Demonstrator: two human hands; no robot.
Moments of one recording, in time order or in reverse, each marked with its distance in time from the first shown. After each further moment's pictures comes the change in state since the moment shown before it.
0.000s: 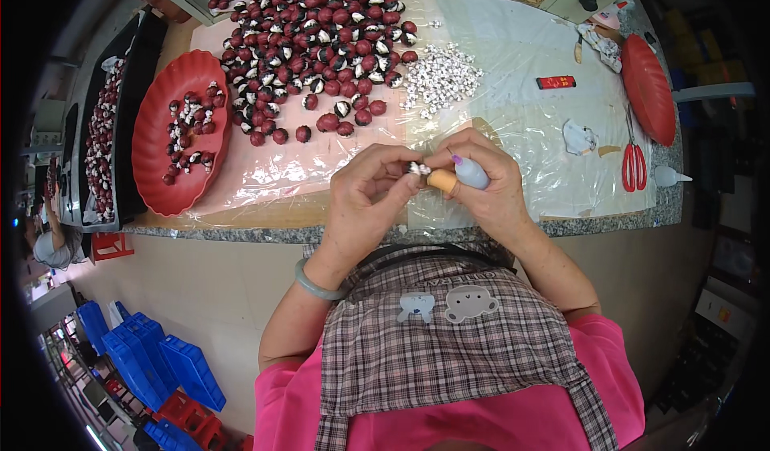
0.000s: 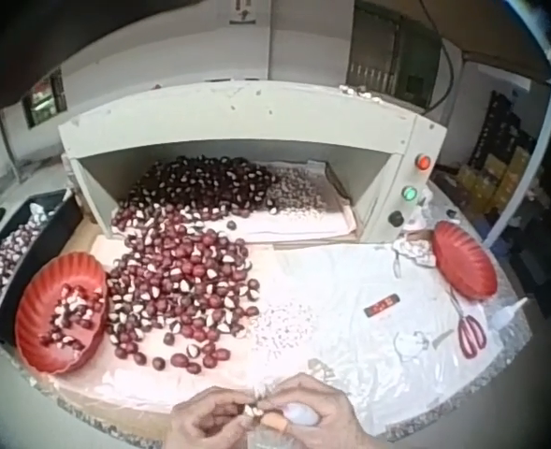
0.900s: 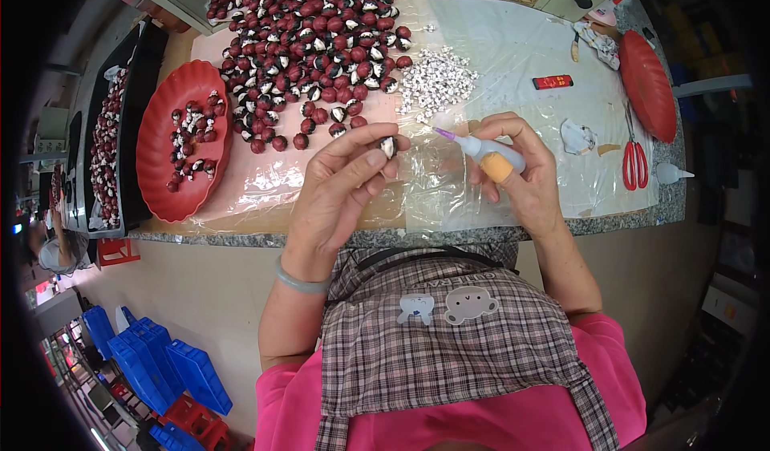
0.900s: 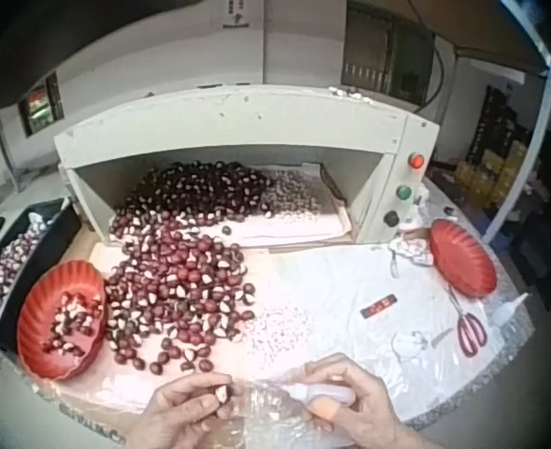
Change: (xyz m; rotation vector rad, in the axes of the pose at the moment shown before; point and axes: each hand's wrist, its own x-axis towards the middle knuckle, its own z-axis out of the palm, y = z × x) left_hand 0.015 0.028 -0.018 -0.544 -0.027 -0.206; right_hand -0.002 -0.010 -0.042 0.301 -0.051 0.084
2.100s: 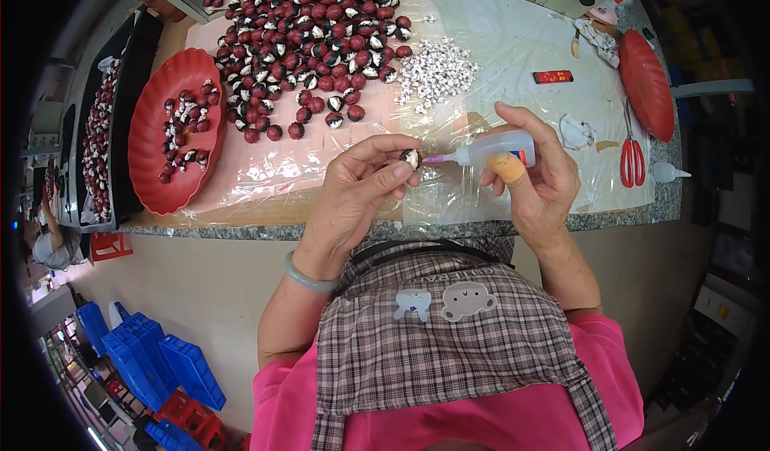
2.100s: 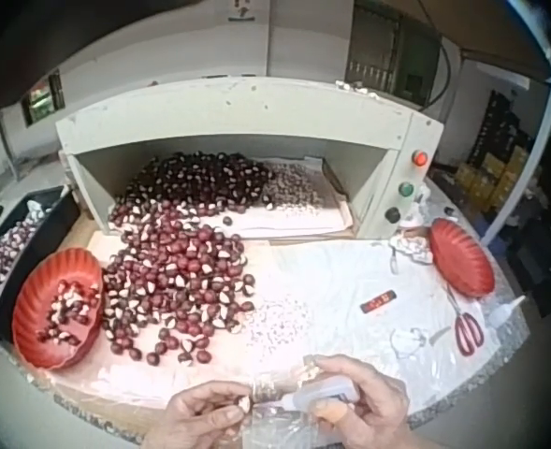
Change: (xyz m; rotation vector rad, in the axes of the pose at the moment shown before) left_hand -0.004 -0.024 -0.002 0.037 -0.068 -0.083; right_hand -0.009 -0.015 0.015 -0.419 0.141 -0.311
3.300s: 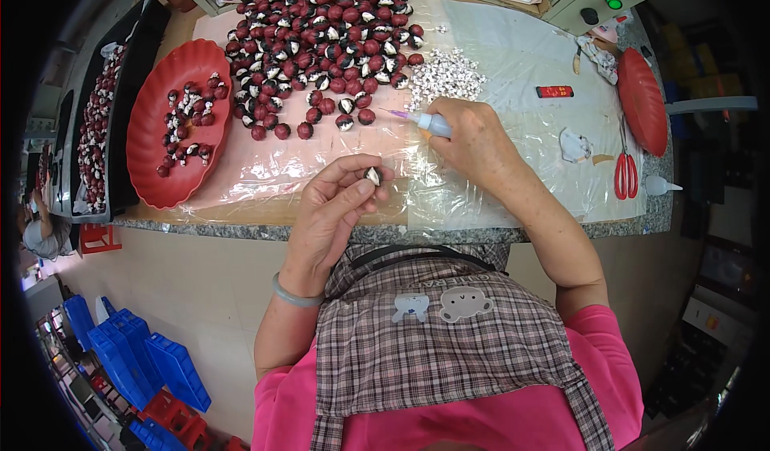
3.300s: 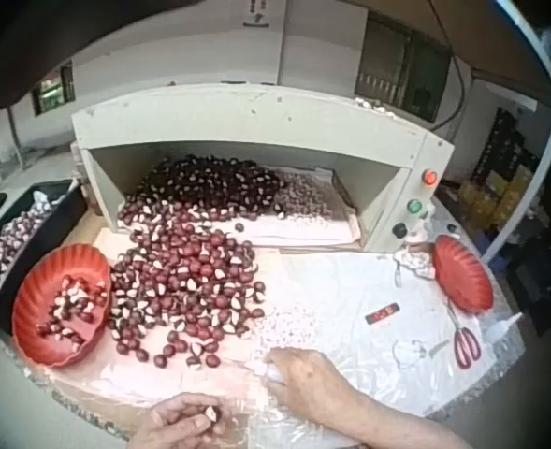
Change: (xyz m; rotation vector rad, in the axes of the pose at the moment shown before) left_hand -0.031 -0.001 -0.029 -0.099 0.110 0.067; right_hand 0.057 0.046 0.041 -0.610 -0.335 -0.080
